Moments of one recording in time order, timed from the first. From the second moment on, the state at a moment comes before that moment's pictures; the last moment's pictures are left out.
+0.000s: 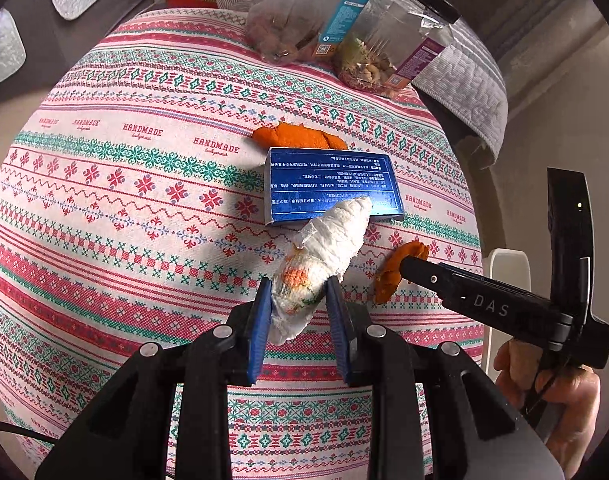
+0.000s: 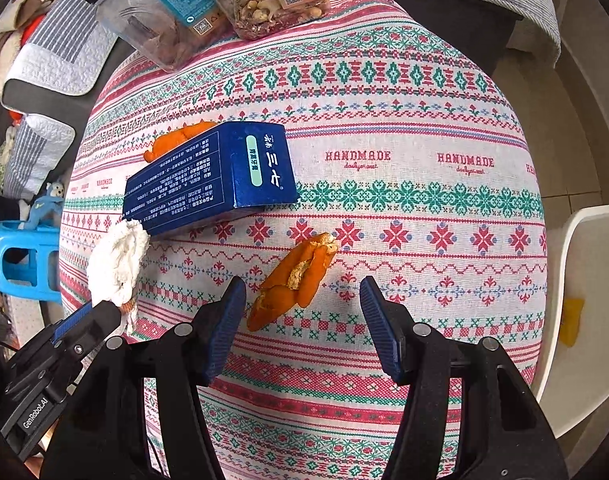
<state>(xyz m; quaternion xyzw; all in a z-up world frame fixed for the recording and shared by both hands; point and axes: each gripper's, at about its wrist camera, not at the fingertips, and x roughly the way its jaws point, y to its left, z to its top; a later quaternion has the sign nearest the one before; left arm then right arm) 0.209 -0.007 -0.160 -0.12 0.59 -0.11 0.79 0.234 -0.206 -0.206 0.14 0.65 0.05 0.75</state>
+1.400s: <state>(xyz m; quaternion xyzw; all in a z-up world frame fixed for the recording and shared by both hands) 0.167 -0.123 -0.105 -0.10 0.53 -0.17 0.82 0.158 -0.296 -0.092 0.13 0.55 0.04 0.83</state>
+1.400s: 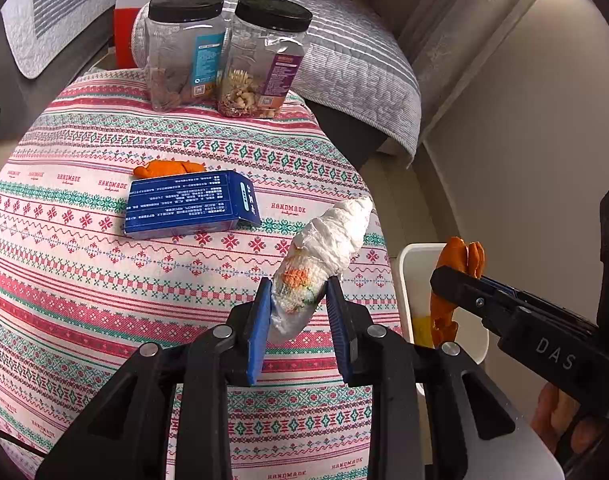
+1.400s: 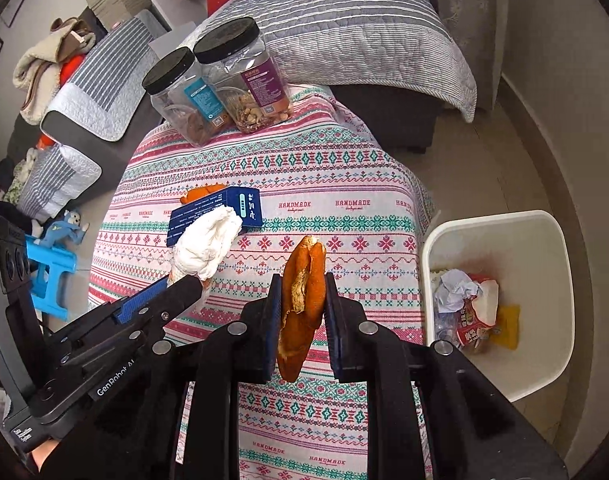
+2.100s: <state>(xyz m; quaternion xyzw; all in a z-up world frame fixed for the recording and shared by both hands) 0.131 -0.295 -0.130 -0.08 0.56 -0.29 0.77 0.081 -0.469 -0.062 0.22 0.49 -0.03 0.84</state>
